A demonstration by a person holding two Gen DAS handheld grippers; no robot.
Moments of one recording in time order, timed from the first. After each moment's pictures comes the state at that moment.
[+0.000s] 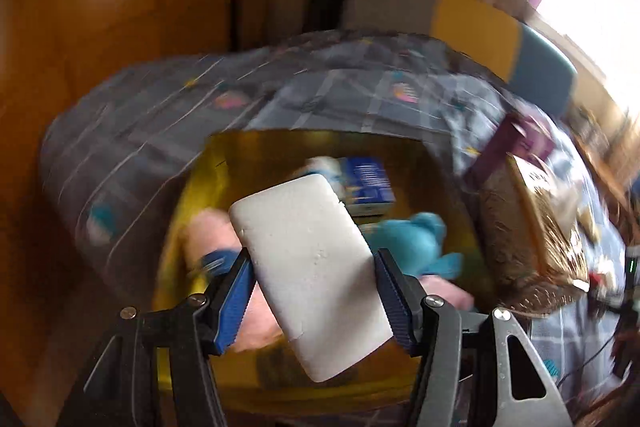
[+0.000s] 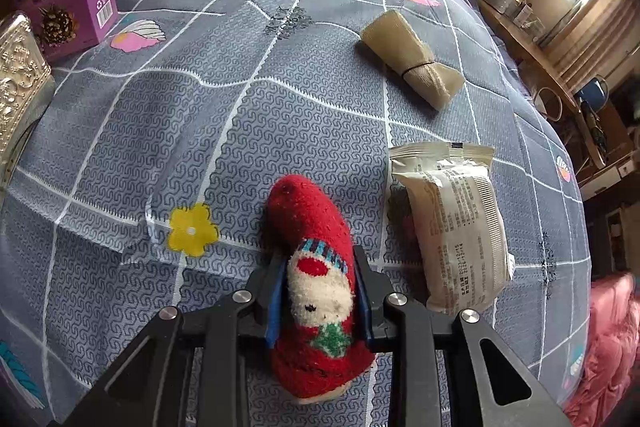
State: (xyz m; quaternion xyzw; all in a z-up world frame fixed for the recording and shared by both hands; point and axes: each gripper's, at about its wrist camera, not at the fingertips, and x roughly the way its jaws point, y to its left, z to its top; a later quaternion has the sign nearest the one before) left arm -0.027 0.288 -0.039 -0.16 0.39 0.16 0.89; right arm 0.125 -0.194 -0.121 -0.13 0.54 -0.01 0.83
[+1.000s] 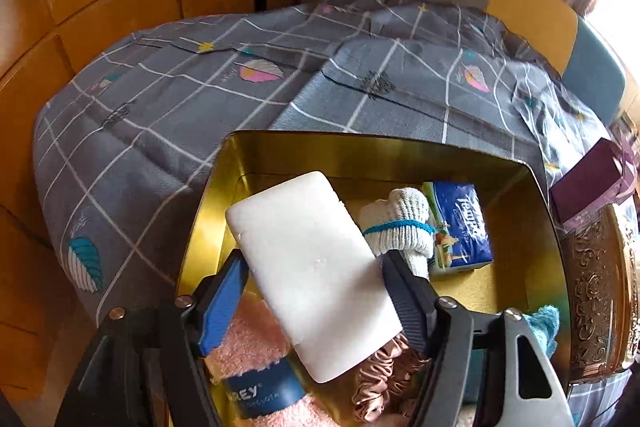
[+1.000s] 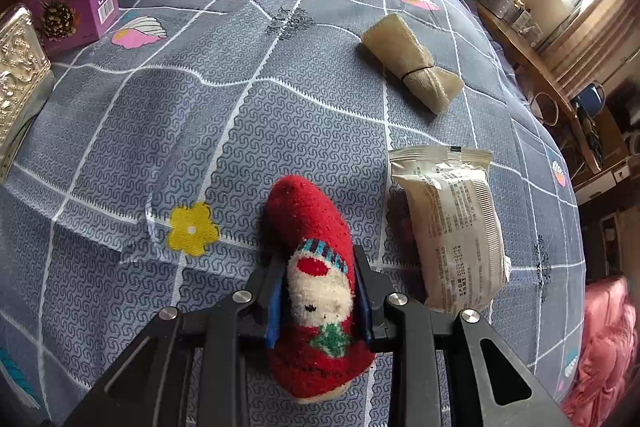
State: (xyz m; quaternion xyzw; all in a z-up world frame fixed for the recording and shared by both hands) left arm 0.067 0.358 -0.087 -0.15 0.45 0.20 0.86; right arm 0.124 -0.194 -0.121 -0.14 0.54 -0.01 0.83
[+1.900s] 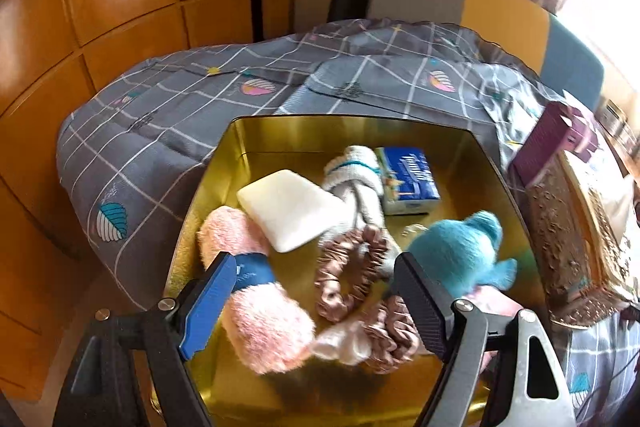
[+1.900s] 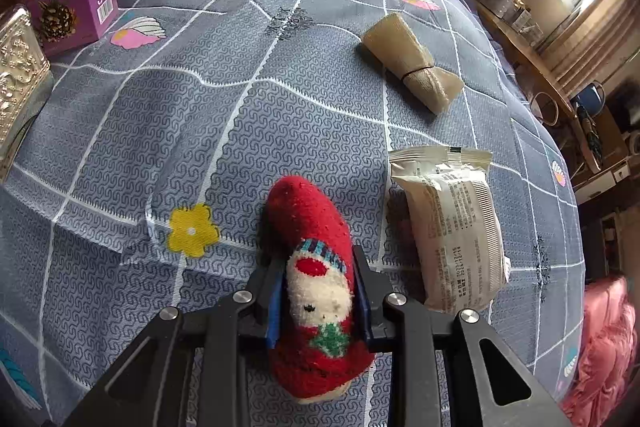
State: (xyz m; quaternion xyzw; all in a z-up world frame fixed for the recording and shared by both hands) left arm 0.000 0.289 -0.069 -0.11 0.41 0.20 0.88; right arm 0.129 -0.198 -0.122 -0.14 0.54 -0.01 0.83
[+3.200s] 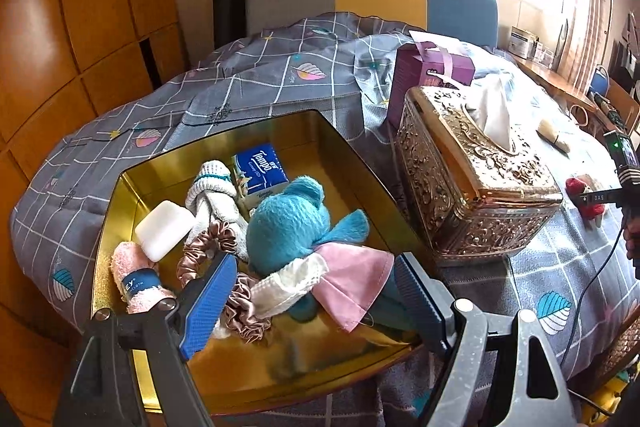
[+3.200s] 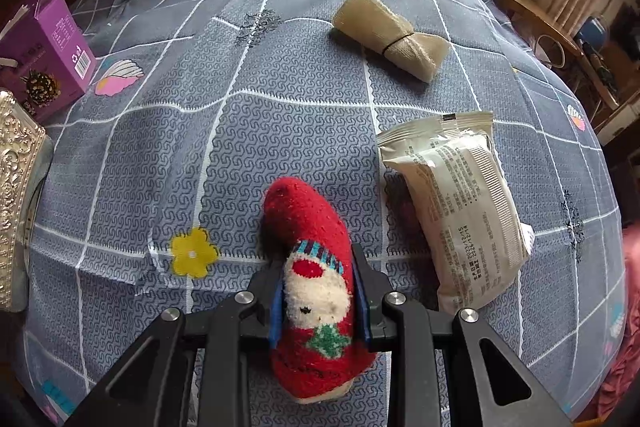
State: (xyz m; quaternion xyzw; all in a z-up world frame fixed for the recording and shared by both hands) left arm -0.004 0.188 -0.056 0.00 0.40 0.05 0.92; right arm 0.154 -0.237 -0.127 -0.02 0.56 -0.02 0.83
